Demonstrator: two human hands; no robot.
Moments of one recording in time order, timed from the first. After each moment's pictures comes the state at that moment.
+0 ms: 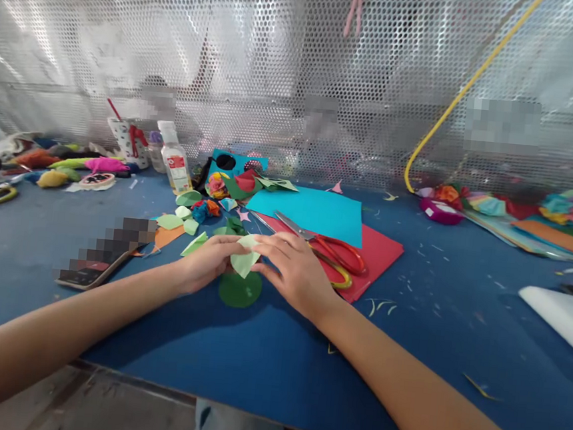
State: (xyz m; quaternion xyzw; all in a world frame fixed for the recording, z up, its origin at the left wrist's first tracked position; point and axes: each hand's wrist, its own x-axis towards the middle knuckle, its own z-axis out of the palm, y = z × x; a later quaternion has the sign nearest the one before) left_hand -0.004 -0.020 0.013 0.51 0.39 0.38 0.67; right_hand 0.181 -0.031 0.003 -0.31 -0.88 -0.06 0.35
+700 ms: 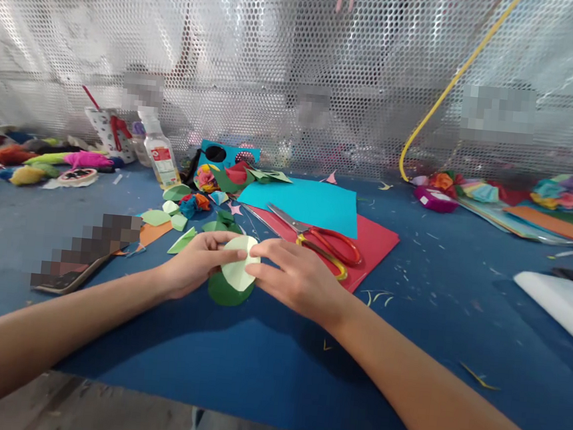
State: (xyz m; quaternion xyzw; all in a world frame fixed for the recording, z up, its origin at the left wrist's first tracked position) left_hand 0.002 -0.026 0.014 0.52 0.36 0.39 0.68; right_hand 0.198 -0.035 0.008 -0.18 -0.91 -0.12 0.36
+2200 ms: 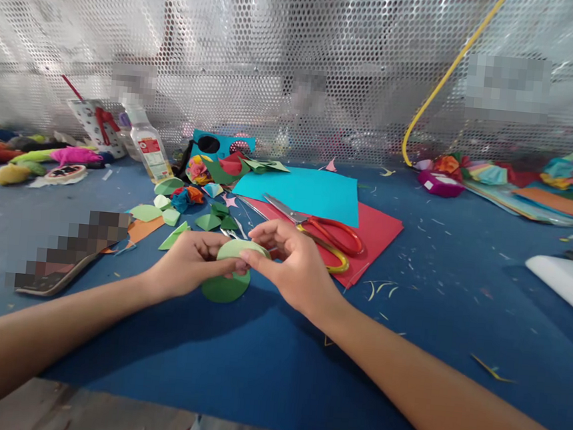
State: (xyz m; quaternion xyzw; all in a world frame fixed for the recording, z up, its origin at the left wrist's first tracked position) left_hand 0.003 -0.031 0.012 0.70 0.37 0.32 0.52; right_hand 0.178 -0.043 0.008 -0.42 -0.67 0.37 0.48
